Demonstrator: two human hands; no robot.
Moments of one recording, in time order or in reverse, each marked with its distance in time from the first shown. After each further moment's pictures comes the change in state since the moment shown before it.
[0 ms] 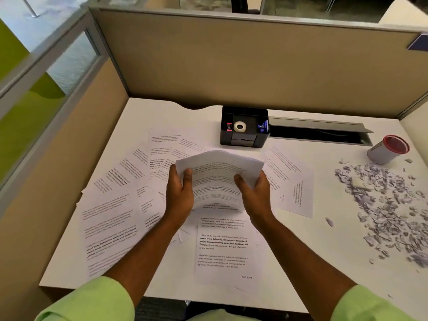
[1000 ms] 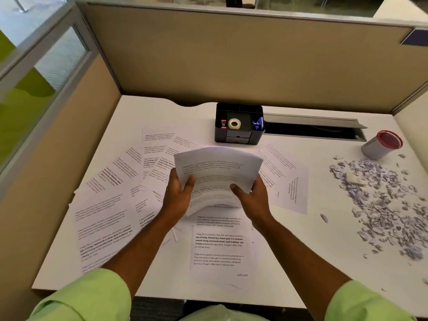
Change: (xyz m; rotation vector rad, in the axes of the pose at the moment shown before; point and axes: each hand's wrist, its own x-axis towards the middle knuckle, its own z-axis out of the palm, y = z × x) left_hand 0.010 -0.032 0.003 0.057 -0.209 -0.182; right_hand 0.009 0.033 -0.018 -0.129 -0.057 0.048
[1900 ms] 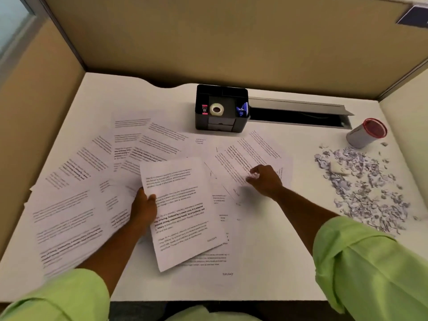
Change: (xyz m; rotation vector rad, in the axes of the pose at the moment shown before) left_hand 0.021 -0.079 -0.002 0.282 0.151 -0.412; right_hand 0.113 0.050 -0.096 -0.879 -0.144 0.201
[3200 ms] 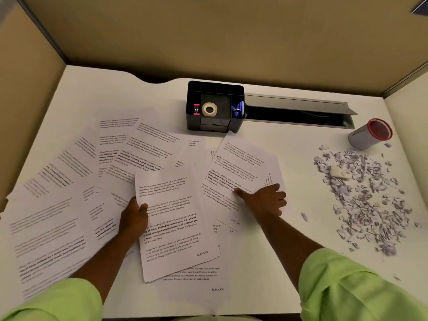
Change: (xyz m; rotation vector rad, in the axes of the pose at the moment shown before) left_hand 0.018 -0.004 0.018 0.241 -0.051 -0.042; right_hand -0.014 0.001 0.031 0.066 0.188 0.547
